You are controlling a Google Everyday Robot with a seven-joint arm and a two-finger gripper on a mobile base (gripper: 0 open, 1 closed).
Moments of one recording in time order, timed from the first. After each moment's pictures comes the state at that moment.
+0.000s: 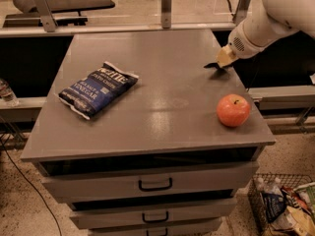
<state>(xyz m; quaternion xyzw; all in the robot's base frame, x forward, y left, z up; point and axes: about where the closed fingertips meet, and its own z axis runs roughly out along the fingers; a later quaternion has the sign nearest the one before) 0.680 -0.213 0.905 -0.31 0.90 0.00 0.32</state>
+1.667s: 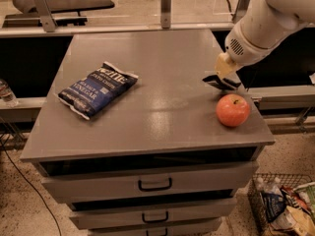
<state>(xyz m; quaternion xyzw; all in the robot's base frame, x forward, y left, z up) 0.585 -0.182 0.926 -0.28 0.93 0.00 0.25</state>
